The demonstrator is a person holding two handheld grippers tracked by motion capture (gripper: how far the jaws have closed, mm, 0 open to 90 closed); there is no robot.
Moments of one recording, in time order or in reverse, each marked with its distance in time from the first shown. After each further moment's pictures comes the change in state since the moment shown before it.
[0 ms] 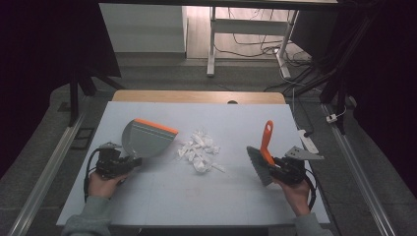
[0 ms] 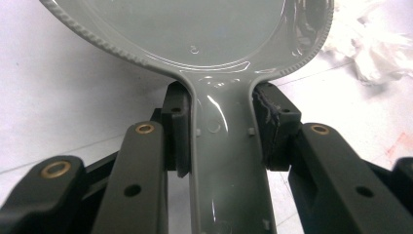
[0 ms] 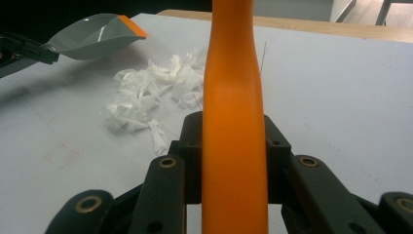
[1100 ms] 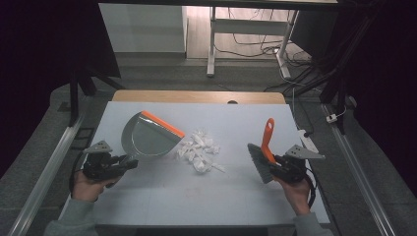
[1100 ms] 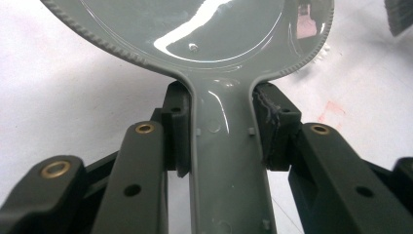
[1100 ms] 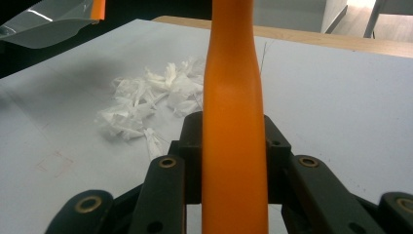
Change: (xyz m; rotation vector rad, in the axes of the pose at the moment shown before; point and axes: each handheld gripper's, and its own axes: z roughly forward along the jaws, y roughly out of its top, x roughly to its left) left arm -0.011 0.001 -0.044 -0.063 -0.133 0.231; right arm 0.002 0.007 -0.001 -0.019 -0.025 -0.020
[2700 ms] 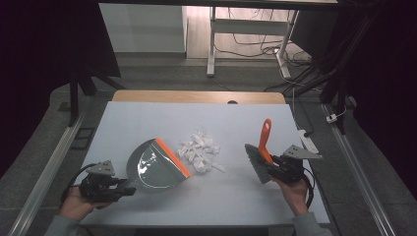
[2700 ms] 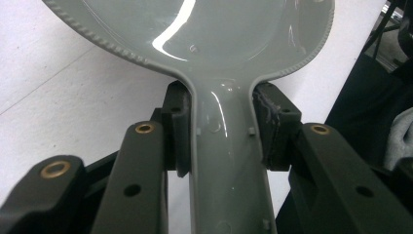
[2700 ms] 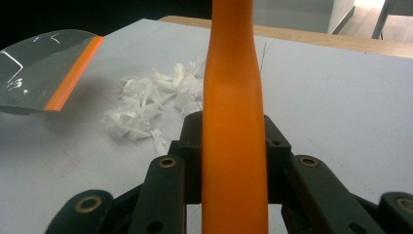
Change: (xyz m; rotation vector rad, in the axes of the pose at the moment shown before) left arm -0.021 -0.031 -0.008 0.224 -0.132 0.154; right arm 0.005 0.000 0.004 0.000 0.021 -0.007
